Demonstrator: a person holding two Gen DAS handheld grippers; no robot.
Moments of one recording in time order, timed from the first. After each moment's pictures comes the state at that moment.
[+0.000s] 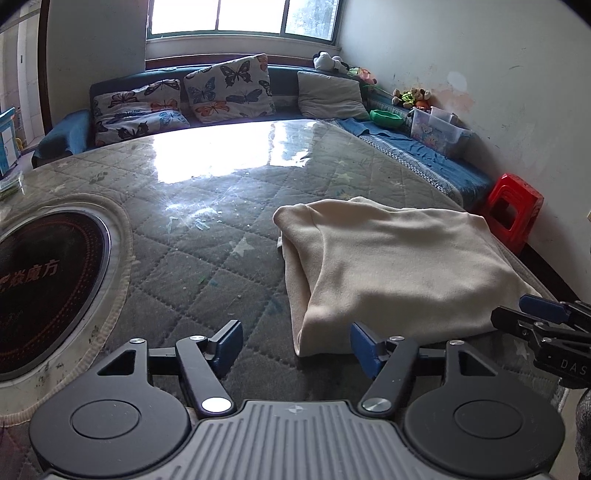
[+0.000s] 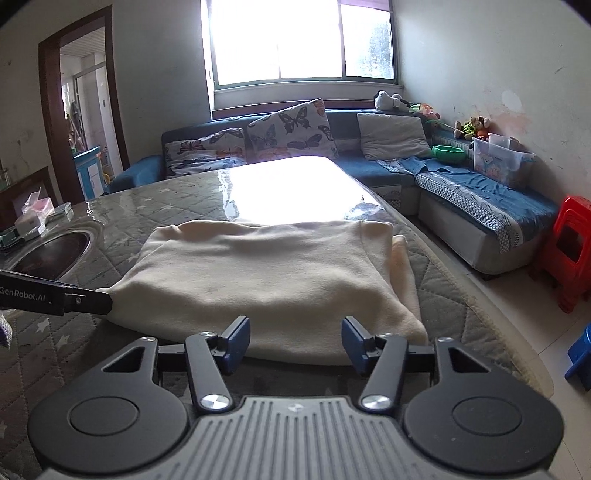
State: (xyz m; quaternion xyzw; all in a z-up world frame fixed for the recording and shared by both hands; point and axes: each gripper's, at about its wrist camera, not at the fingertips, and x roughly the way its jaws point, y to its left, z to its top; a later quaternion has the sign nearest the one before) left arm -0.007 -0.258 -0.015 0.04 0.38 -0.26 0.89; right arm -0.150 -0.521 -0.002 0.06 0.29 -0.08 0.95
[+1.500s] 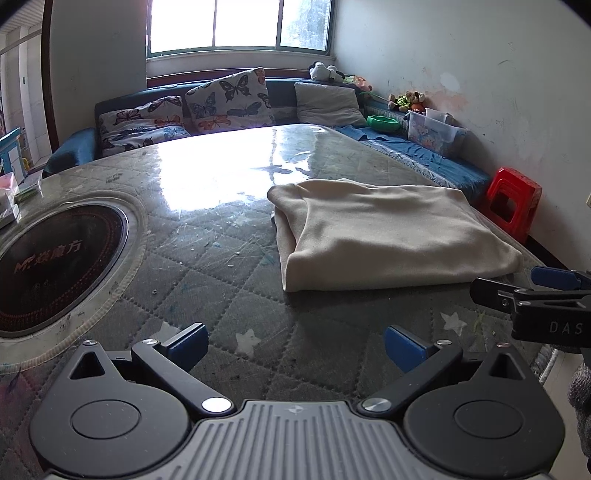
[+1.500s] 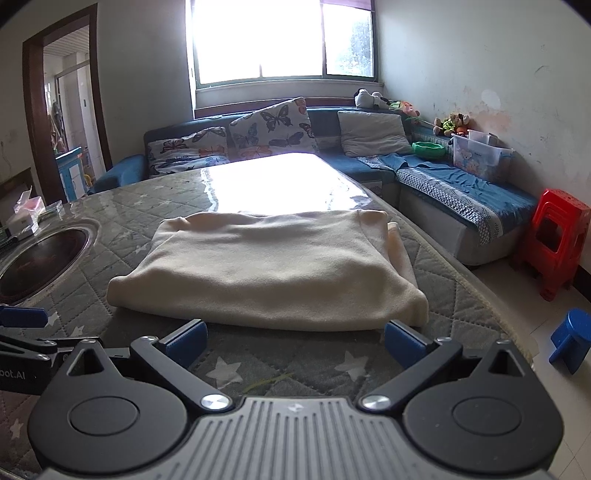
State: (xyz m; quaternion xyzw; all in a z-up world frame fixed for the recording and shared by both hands) left arm -0.064 -0.246 -0.021 0.06 0.35 -0.25 0.90; right arm -0.173 -0.488 0.004 0.07 0.30 -0.12 0.95
